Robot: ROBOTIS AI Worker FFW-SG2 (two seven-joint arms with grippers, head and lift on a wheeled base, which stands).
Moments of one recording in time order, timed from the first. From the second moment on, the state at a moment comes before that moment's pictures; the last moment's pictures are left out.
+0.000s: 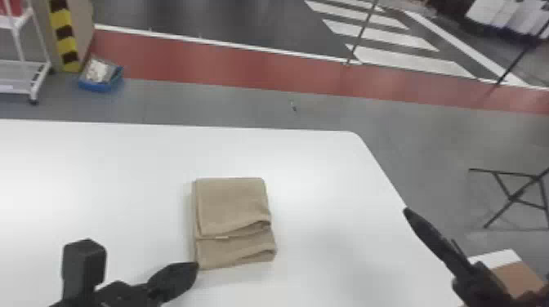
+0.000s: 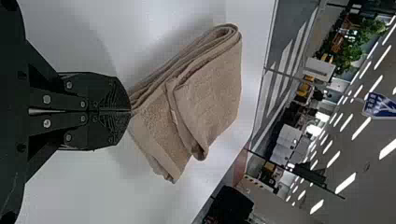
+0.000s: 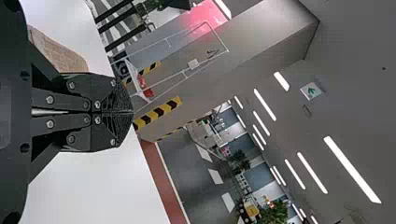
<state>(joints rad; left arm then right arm) 0.29 0.27 -0.34 -1.93 0.36 0.52 -0.40 0.46 0.00 -0.91 -2.06 -0.66 0.62 1.04</state>
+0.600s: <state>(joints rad) 0.36 0.31 -0.07 -2.04 0.42 0.42 -0.36 0.26 0.00 -0.69 -1.85 -0.33 0.37 0.87</state>
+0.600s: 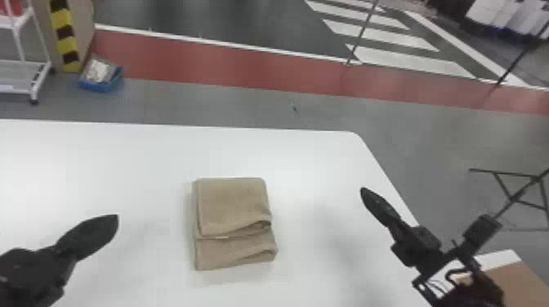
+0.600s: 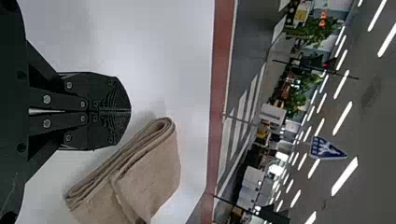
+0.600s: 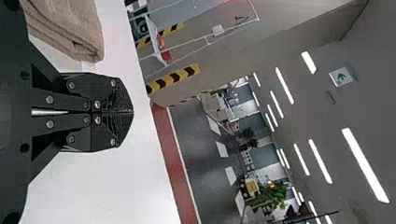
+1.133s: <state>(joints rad) 0.39 0.35 0.00 -2.02 0.49 0.30 -0.35 0.21 0.00 -0.35 -1.65 -0.12 -0.05 0.48</state>
